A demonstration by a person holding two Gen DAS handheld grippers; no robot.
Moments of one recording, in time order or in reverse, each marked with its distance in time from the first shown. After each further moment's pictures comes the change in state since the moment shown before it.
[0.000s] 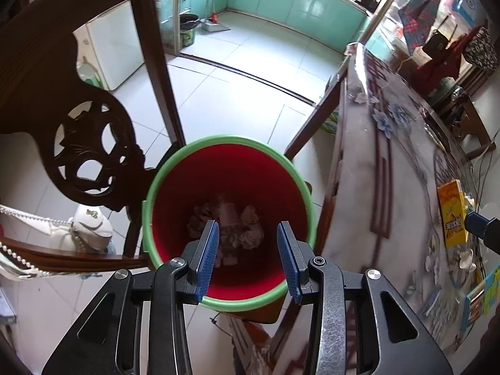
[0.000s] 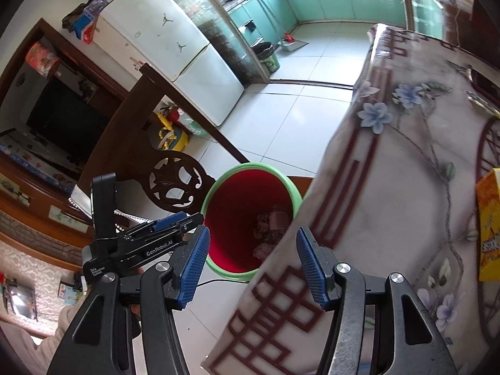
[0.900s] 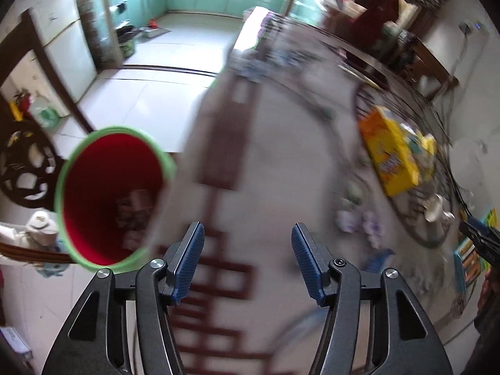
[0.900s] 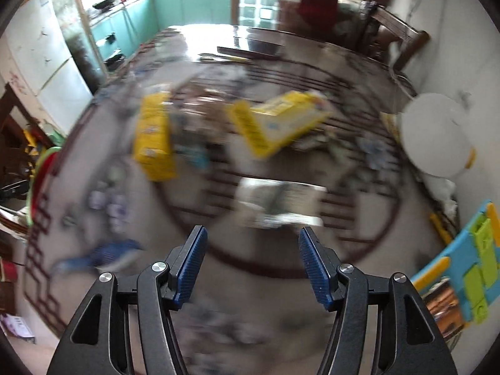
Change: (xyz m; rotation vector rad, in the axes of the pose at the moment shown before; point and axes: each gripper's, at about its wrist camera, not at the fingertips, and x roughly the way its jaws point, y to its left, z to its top) left arm -0.006 -0.189 -0.063 0.208 0.046 -0.097; right arm -0.209 -0.275 -0.151 0.138 -0.036 -0.664
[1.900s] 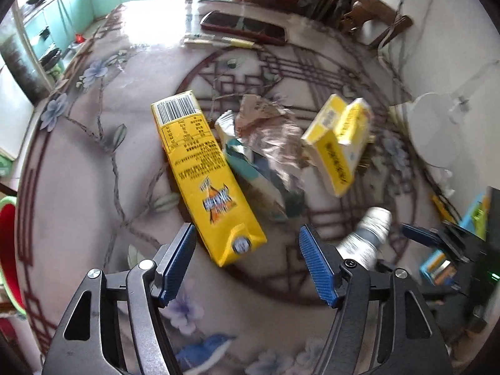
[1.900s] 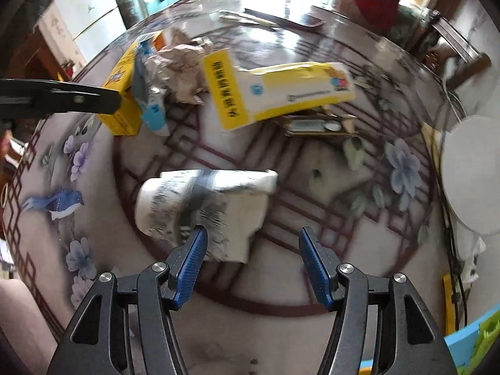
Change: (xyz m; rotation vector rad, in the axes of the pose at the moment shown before) left arm 0.084 -0.216 0.051 0.182 0.106 -0.074; right arm 0.071 -0.042 0.011 -0.235 0.084 0.134
